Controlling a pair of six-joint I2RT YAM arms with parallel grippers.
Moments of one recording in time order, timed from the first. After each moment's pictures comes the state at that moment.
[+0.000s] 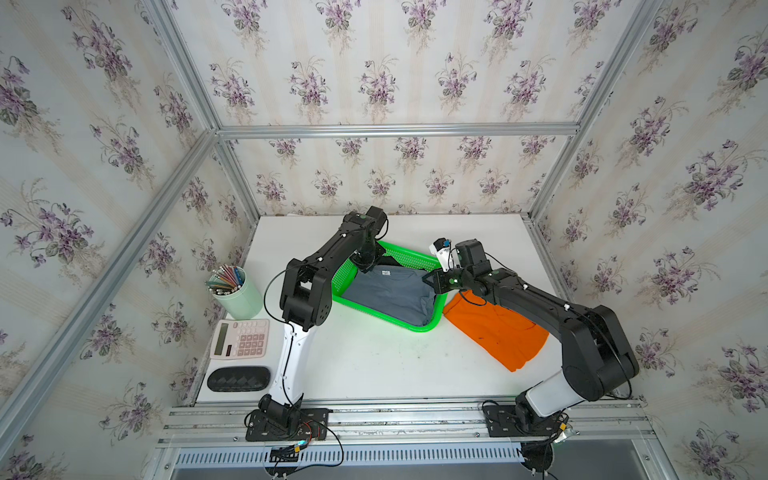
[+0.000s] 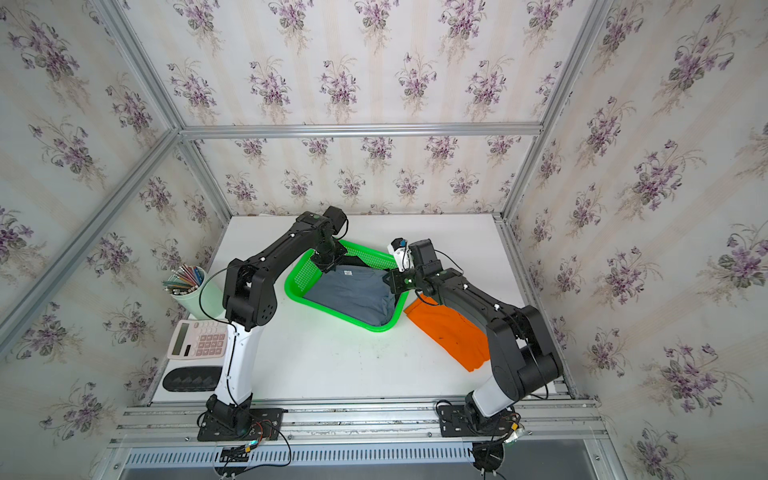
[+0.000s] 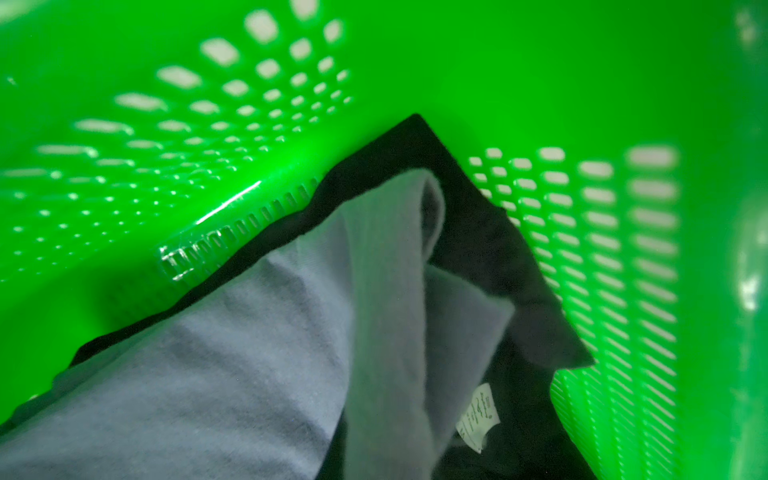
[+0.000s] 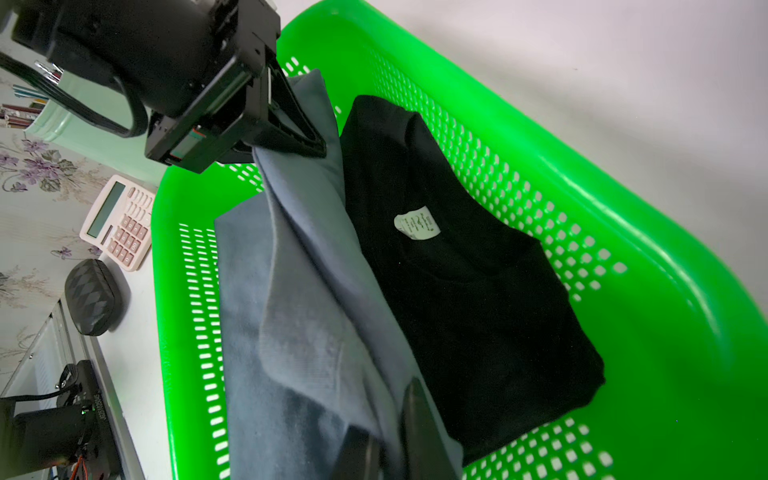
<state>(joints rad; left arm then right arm) -0.45 2.30 2.11 -1.20 0.03 -1.18 0.44 1.56 0.98 -0.20 -0.42 0.18</state>
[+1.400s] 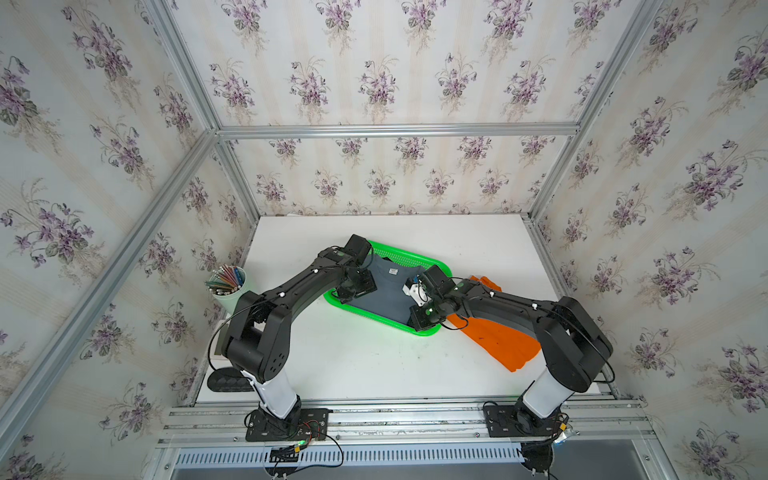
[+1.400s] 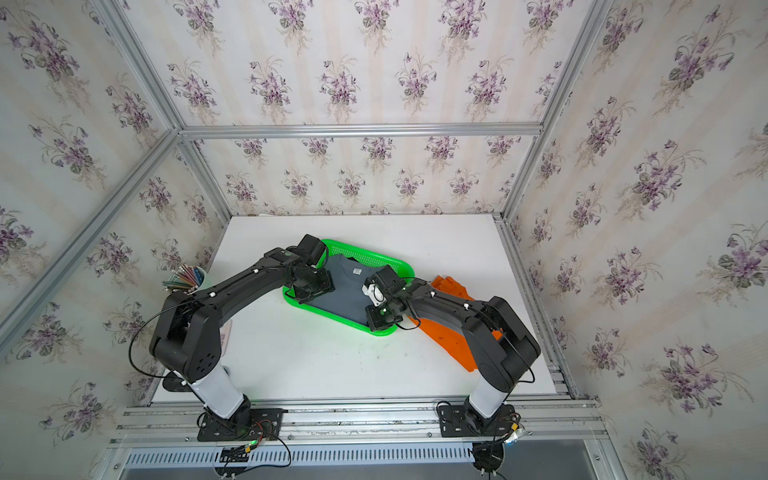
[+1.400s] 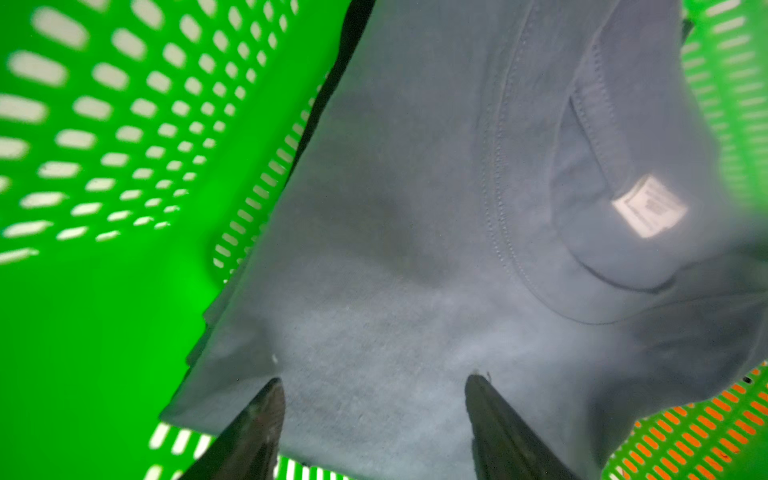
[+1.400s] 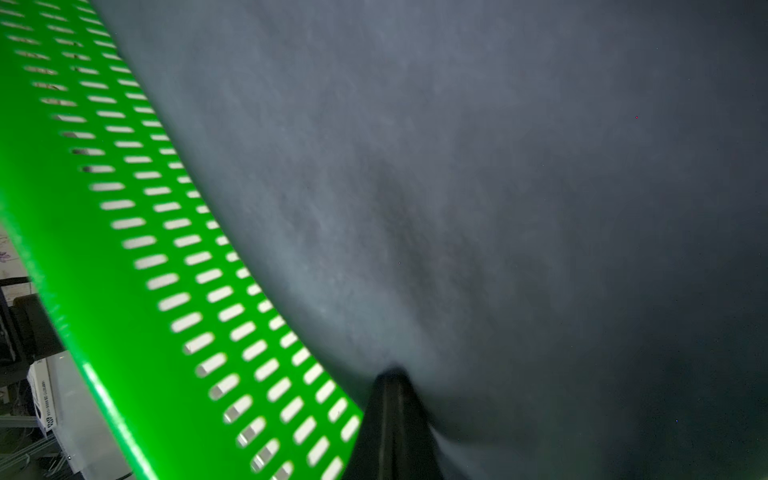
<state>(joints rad) -0.49 1.73 1.31 -0.84 0.08 -0.82 0.73 1.70 1.03 -0.51 -0.38 0.33</state>
